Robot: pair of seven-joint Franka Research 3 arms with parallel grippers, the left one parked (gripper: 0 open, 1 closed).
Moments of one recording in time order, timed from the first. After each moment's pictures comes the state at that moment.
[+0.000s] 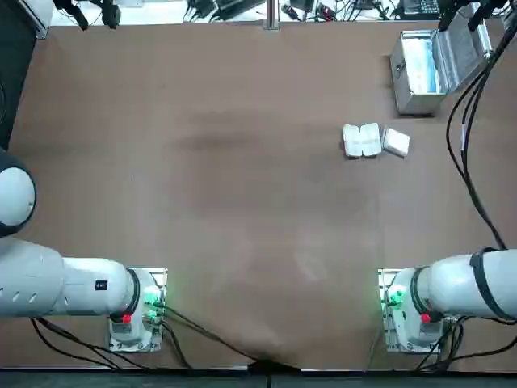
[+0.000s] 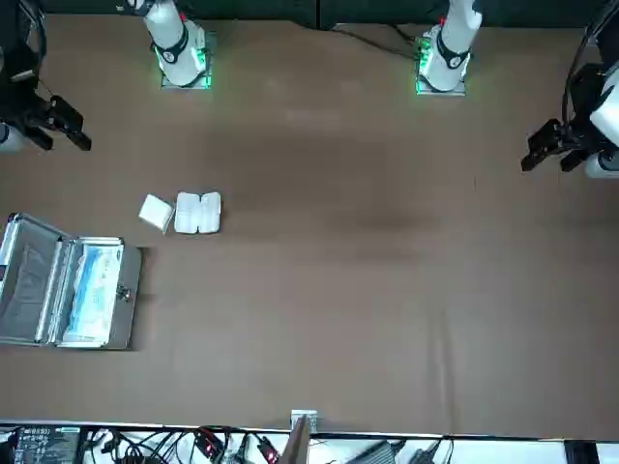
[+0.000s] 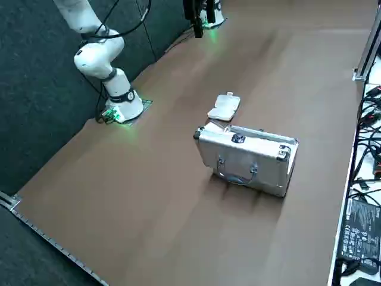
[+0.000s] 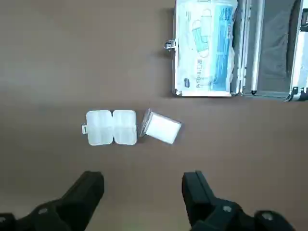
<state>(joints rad) 0.06 -0.08 -0.06 -1.68 0.00 1.58 0.00</state>
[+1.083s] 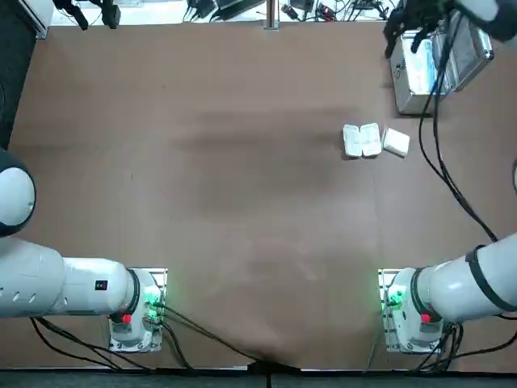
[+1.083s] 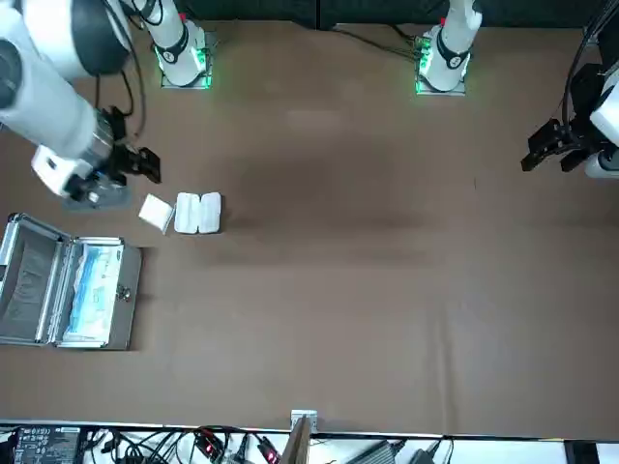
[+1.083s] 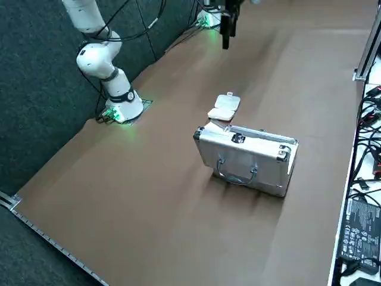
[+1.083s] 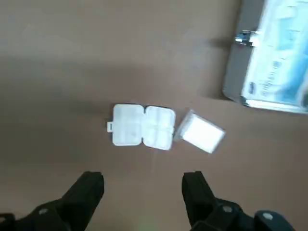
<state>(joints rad) 0.25 0.12 -0.04 -1.67 0.00 1.65 0.09</state>
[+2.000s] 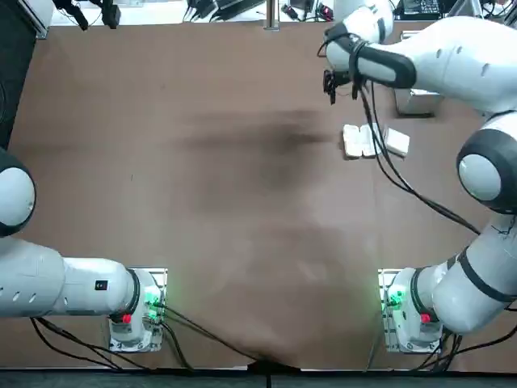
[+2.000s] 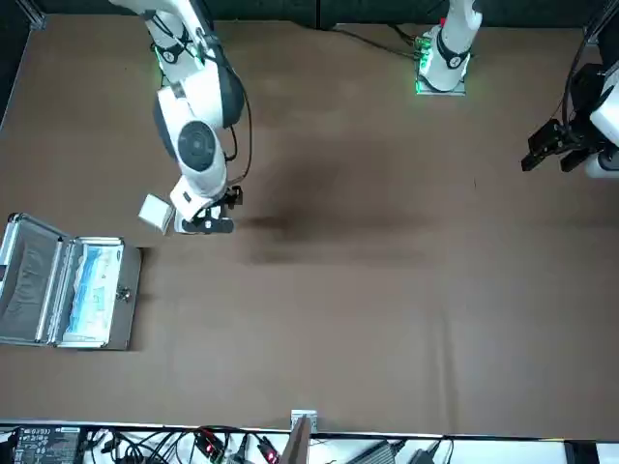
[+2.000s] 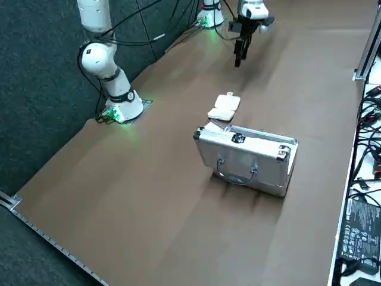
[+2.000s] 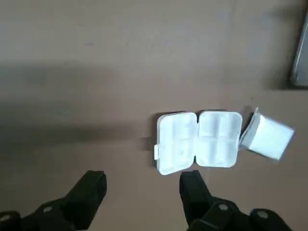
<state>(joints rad) 0.53 0.36 -0.04 -1.76 -0.12 1.90 0.54</state>
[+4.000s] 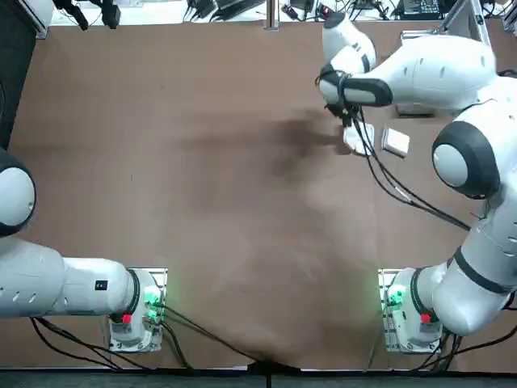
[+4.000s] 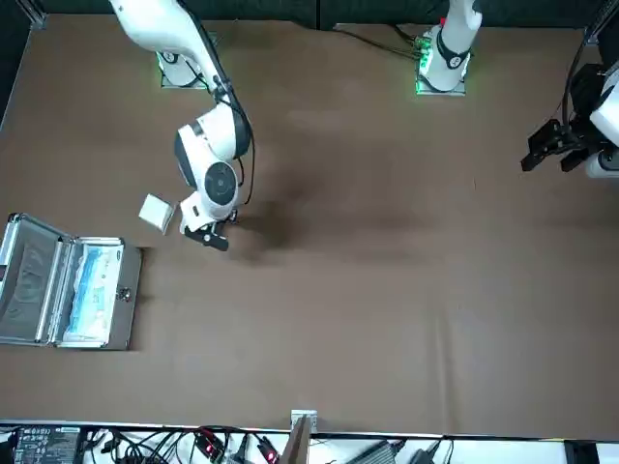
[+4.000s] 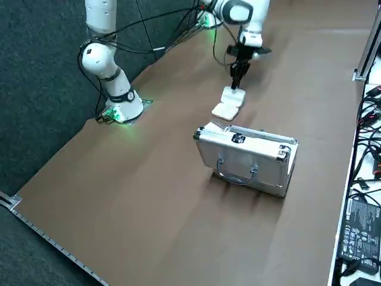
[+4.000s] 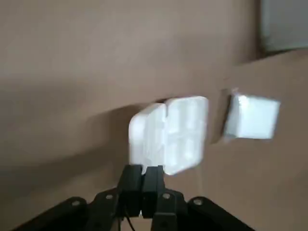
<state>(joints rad) 0.54 0.48 -0.06 -1.78 -0.21 1.92 0.82</state>
